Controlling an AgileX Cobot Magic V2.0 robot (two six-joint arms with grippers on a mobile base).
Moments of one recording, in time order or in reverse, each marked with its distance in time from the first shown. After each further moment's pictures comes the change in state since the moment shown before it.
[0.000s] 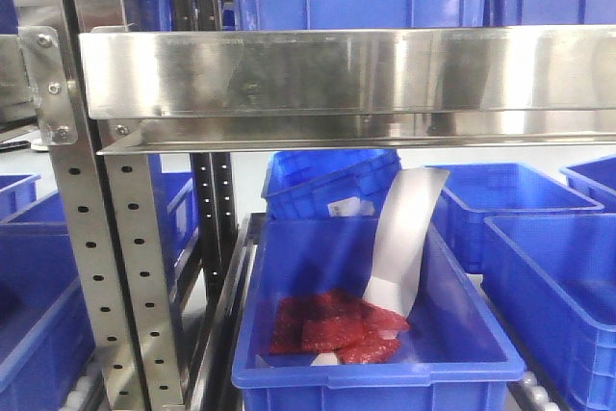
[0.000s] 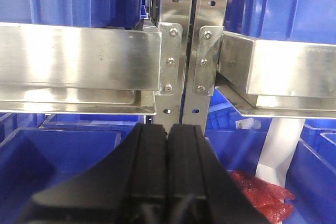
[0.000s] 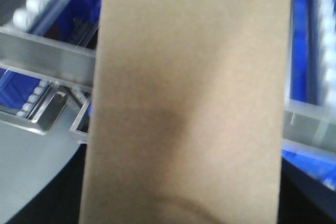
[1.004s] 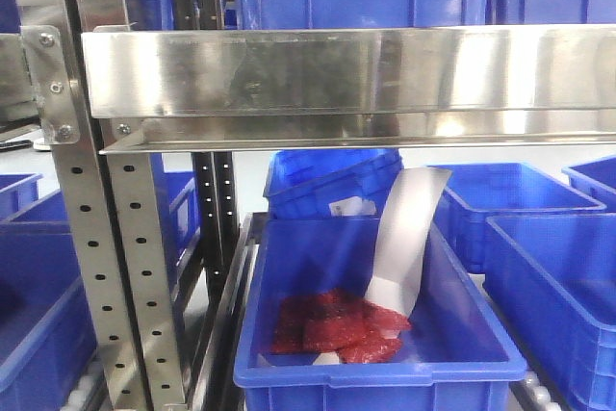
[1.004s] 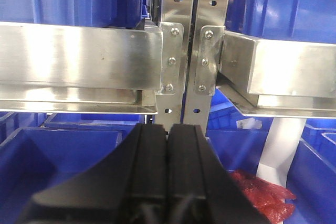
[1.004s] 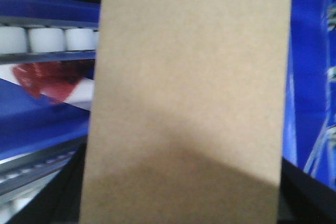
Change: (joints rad) left arm 0.000 0.000 0.000 0.000 0.000 0.000; right arm 0.046 0.614 -0.411 0.012 -0.244 -1.251
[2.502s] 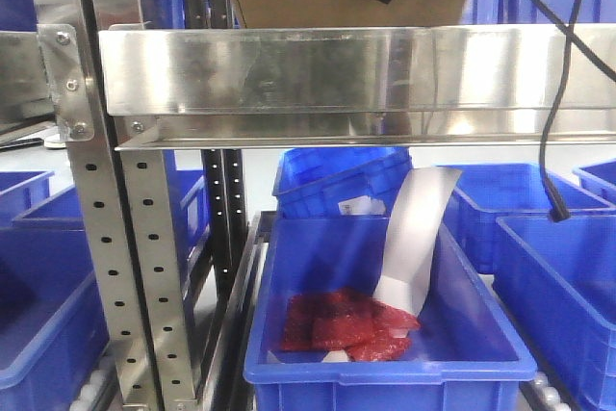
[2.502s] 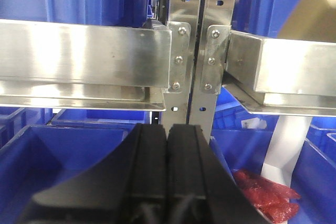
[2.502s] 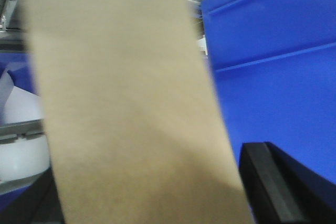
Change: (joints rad) left arm 0.000 0.000 0.000 0.000 0.000 0.000; right arm 0.029 0.190 0.000 0.190 -0.107 -0.016
